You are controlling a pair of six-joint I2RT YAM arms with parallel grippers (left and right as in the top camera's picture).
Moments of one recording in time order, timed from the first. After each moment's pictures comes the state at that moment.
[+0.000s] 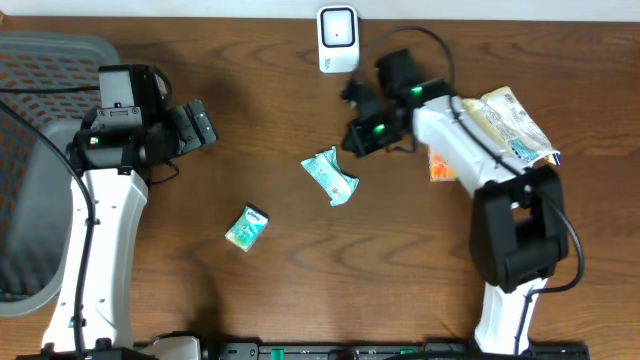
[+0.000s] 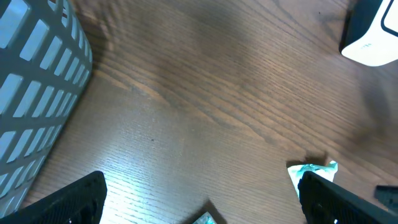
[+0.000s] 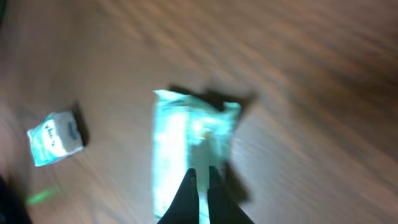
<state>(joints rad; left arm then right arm) 0.06 1.42 1.30 -0.87 0.07 -0.35 0.39 2.06 1.59 -0.78 -0.50 -0.05</state>
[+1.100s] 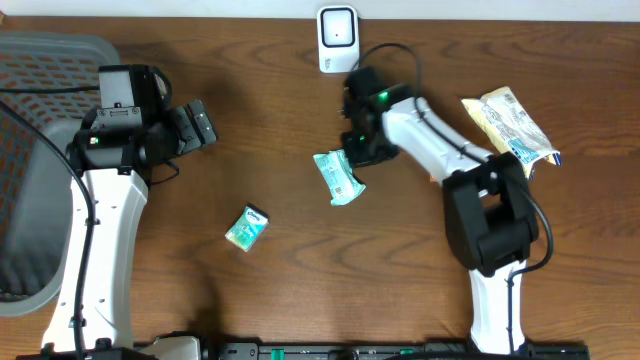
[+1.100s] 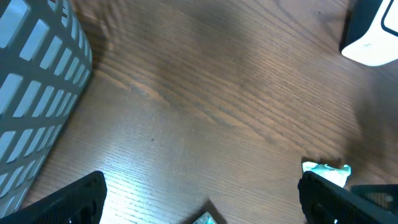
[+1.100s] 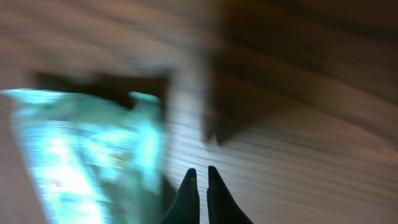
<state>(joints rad) 0.06 1.42 1.30 -0.87 0.07 -0.35 0.43 2.20 1.69 -0.95 -0.13 0.20</state>
